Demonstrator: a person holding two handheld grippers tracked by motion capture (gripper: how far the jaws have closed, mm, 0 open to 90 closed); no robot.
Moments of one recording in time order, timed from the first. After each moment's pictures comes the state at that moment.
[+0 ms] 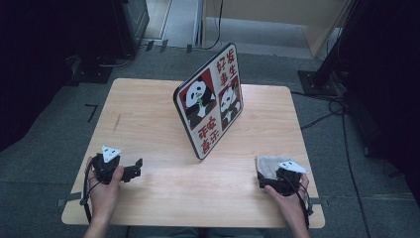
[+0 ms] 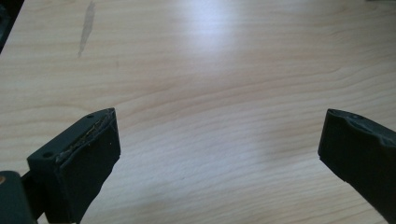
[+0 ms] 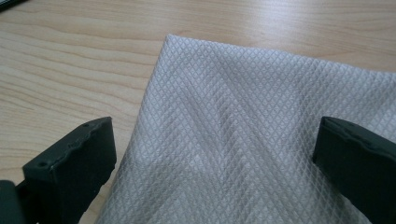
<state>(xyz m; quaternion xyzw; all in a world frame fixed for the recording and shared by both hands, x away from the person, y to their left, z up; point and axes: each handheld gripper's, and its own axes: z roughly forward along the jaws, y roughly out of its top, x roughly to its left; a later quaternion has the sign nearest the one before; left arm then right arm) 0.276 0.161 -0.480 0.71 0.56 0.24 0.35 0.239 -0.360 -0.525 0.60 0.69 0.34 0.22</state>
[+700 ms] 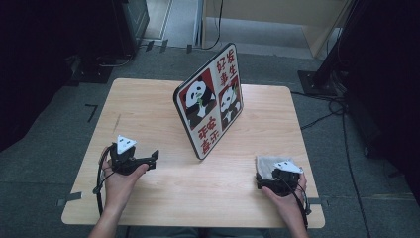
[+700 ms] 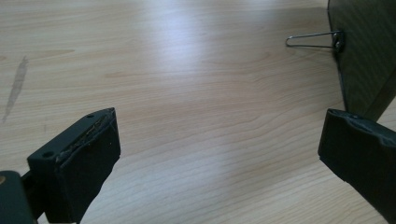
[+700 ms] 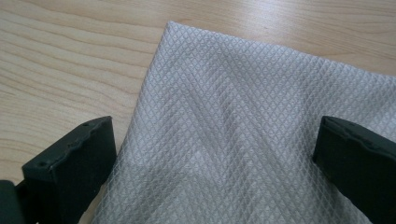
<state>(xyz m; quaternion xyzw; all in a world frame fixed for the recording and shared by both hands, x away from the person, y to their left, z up) 0.288 0.117 -0.451 0.72 0.52 0.22 0.40 0.241 -0.352 -0.526 0.59 0.71 0.30 0.24</state>
